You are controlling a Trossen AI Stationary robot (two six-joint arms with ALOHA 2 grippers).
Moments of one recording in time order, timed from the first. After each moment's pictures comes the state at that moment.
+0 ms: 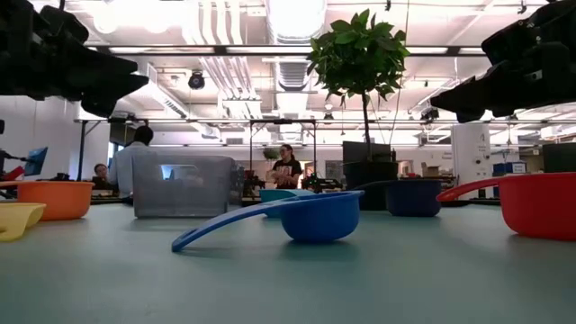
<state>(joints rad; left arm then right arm) -0.10 0.00 0.01 0.05 -0.22 -0.06 -0.19 0.36 0.04 0.26 -0.18 -0.13</state>
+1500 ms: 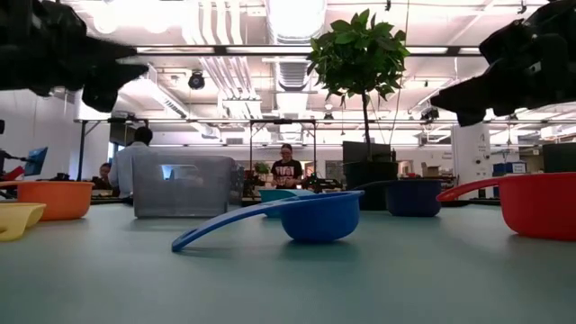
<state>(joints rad) -0.10 0.01 0.01 0.17 -0.22 -0.14 -0.19 0.36 0.04 0.27 -0.18 0.02</state>
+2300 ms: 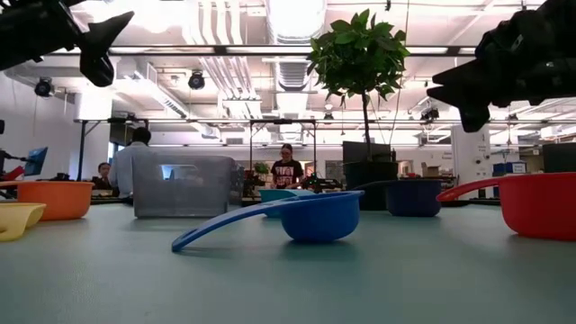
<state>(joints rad) -0.10 0.01 0.02 0.55 -0.27 -0.35 -0.19 0.38 0.04 0.33 -0.08 0.31</state>
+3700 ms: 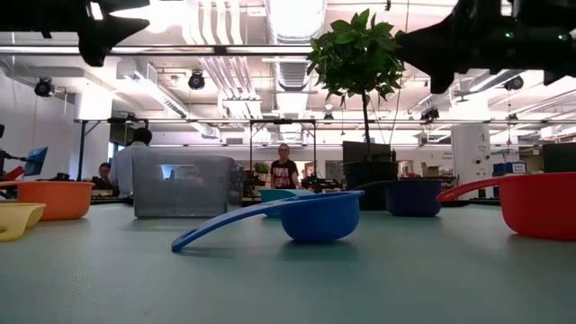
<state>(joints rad) -0.10 0.22 0.29 0.24 -0.56 -0.06 -0.10 0.82 0.22 0.75 0.04 0.08</state>
